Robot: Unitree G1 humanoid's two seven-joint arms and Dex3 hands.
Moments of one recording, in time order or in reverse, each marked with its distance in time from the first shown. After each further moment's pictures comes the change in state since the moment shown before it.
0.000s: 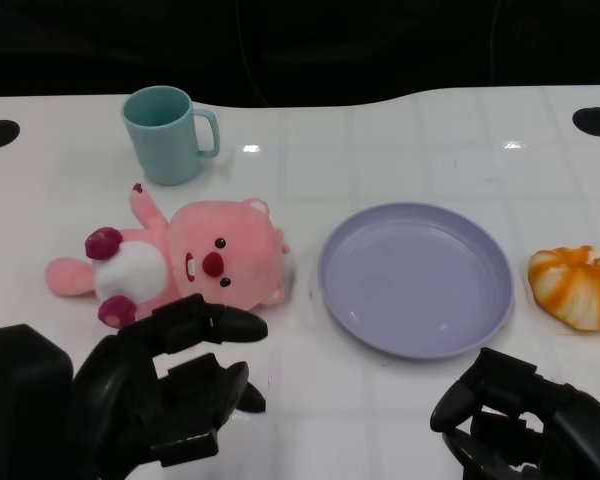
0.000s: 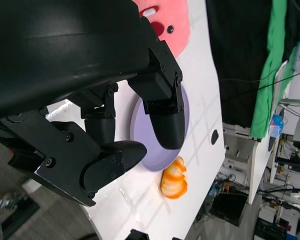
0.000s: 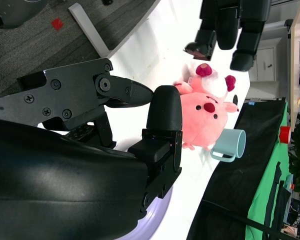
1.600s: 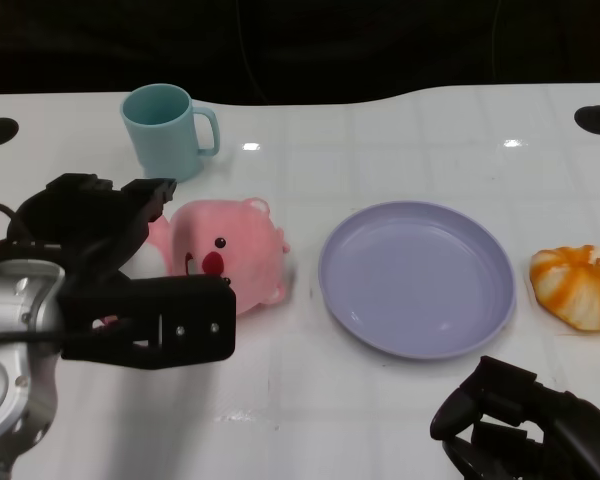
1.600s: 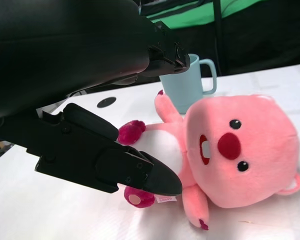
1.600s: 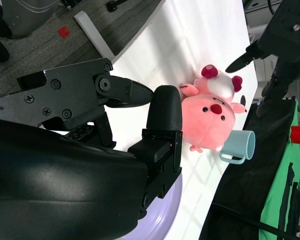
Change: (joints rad) left arm -0.583 0.392 -0.324 0.466 1.226 -0.185 -0.241; right arm 0.023 0.000 0.003 -0.044 0.006 0.066 -0.009
